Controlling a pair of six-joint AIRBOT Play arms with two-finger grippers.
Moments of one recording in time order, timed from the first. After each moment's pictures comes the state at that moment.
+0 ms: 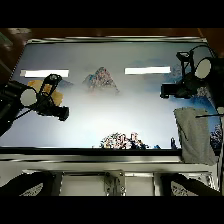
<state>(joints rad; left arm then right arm) -0.38 -1.12 1.17 1.63 -1.39 -1.66 0.07 -1.30 1.42 -1.52 1.37 1.56</state>
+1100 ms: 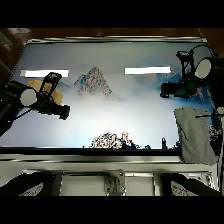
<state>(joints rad) -0.38 -1.12 1.17 1.63 -1.33 -1.66 0.07 -1.30 1.42 -1.52 1.35 1.56</state>
